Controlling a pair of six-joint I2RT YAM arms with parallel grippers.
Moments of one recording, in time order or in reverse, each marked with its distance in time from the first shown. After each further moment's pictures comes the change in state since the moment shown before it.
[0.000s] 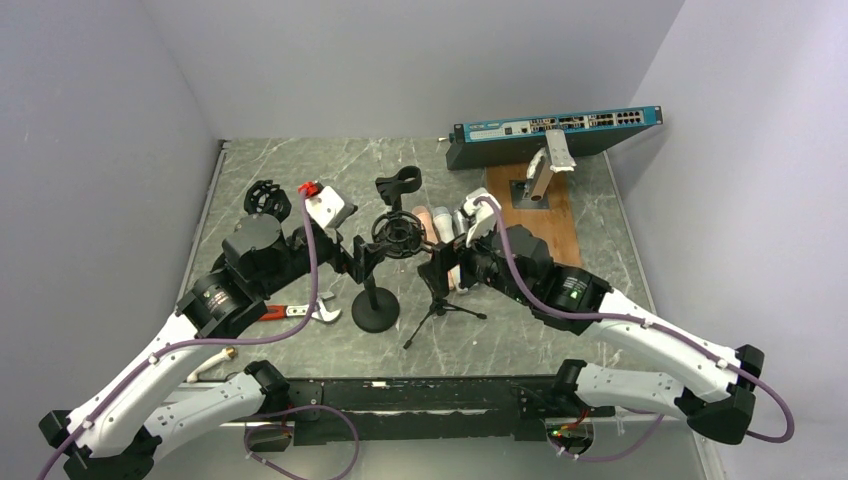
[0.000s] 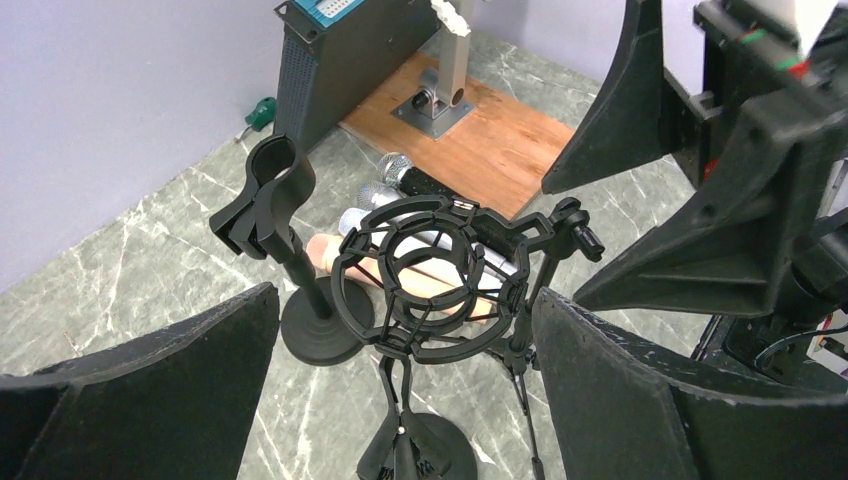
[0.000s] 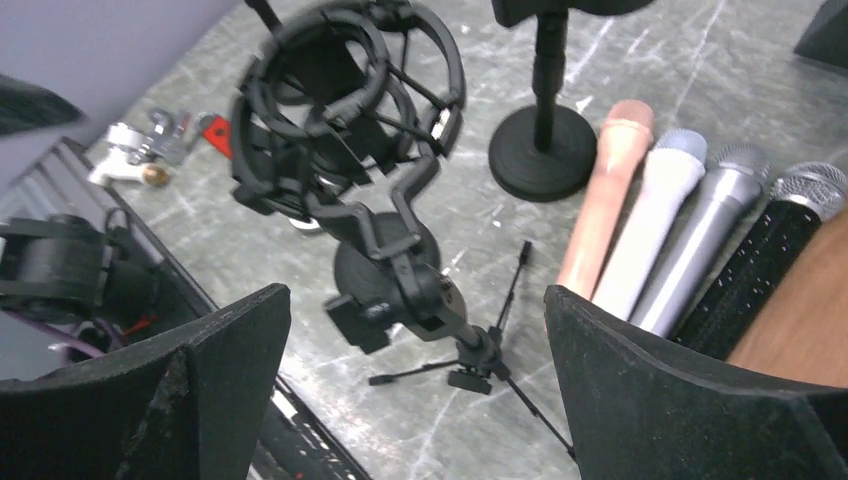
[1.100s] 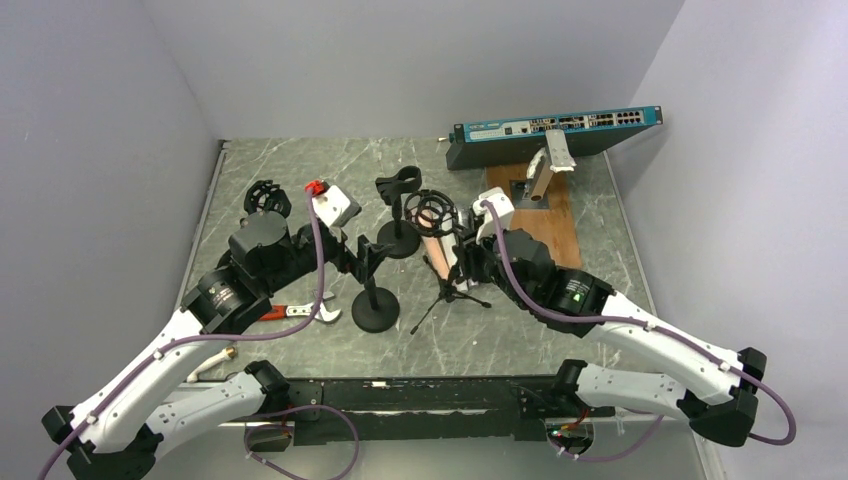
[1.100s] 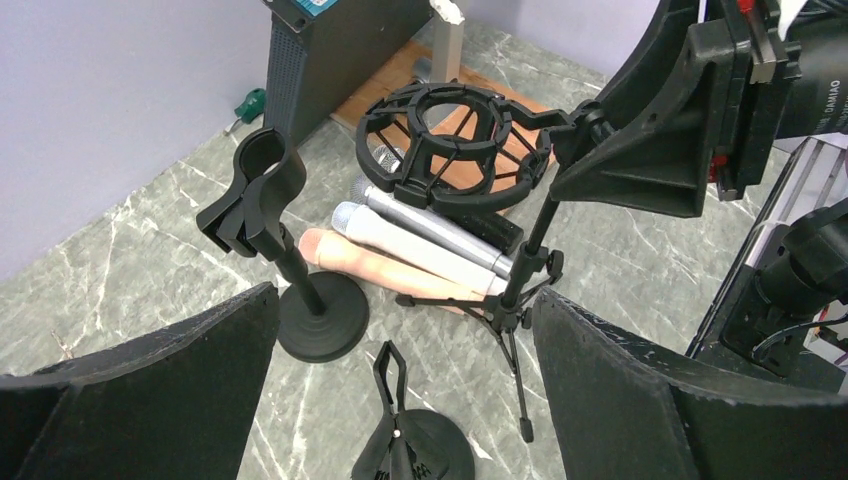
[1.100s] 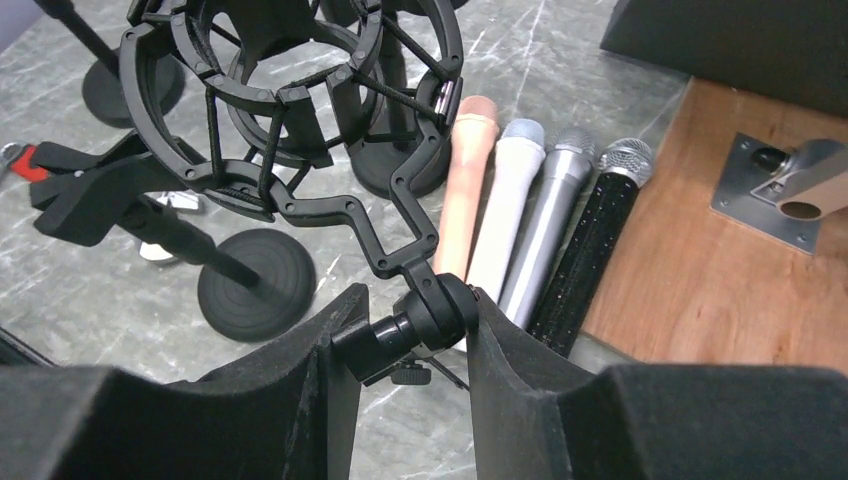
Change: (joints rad) left arm 0.002 0.023 0.000 0.000 0.018 0.000; right arm 0.005 -0.023 -0.009 -0.034 0.242 -0.074
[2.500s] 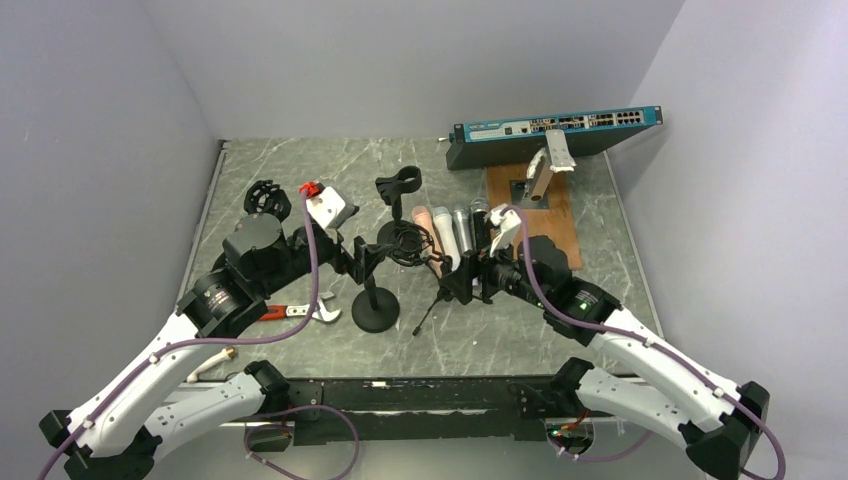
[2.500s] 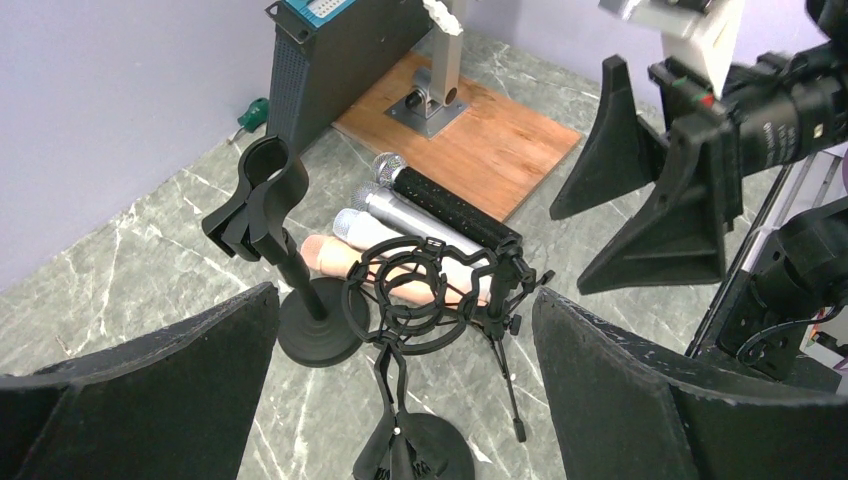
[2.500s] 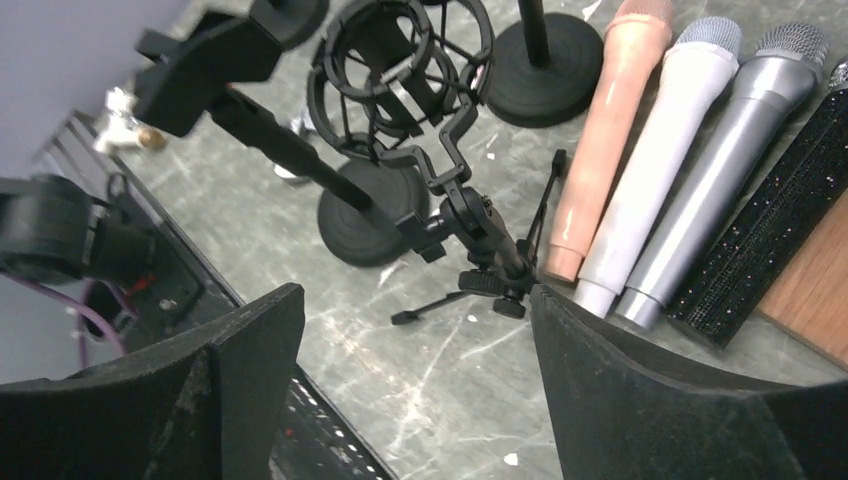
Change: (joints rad) left arm 0.000 -0.021 0.000 0.001 0.000 0.000; right arm -0.239 -0.138 -0.220 0.108 -0.527 0.154
